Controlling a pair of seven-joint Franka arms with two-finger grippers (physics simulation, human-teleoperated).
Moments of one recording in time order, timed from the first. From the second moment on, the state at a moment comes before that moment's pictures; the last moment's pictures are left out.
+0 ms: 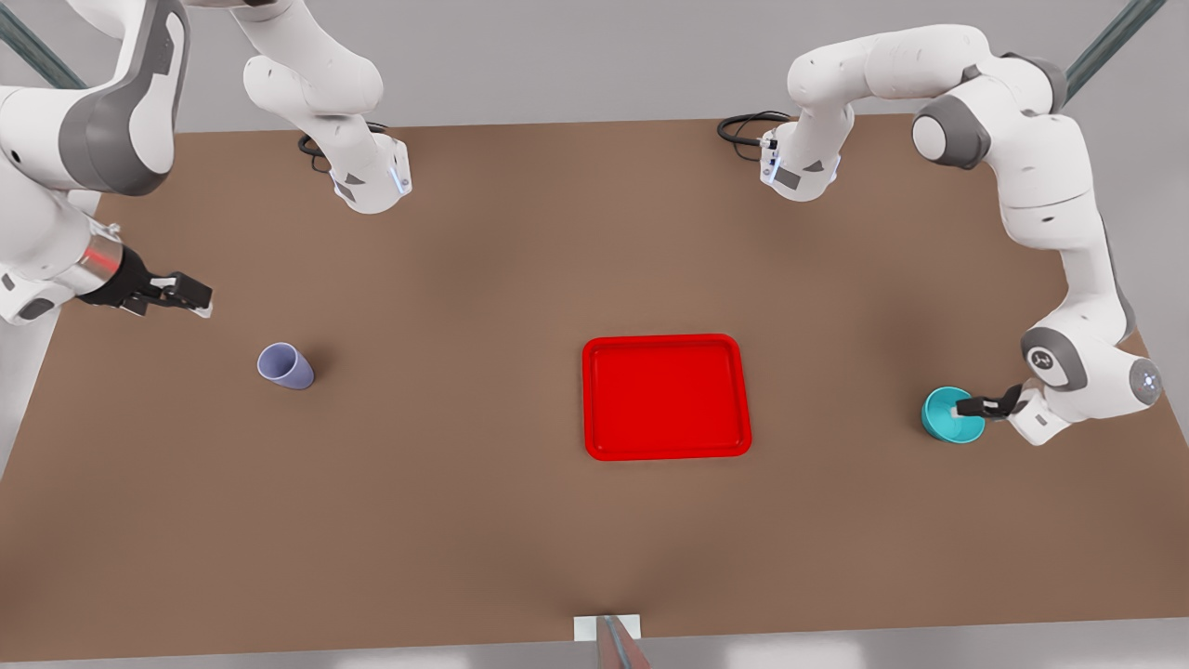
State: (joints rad) left arm 0.26 0.79 0.16 -1.51 -0.27 2.09 0.62; right arm -0.06 0.05 -0.02 -1.51 -0.01 1.48 -0.02
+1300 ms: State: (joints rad) left arm -0.37 0.65 0.14 -1.55 -0.35 1.99 0.22; right arm -0.06 0.05 -0.02 -1.51 -0.01 1.48 -0.02
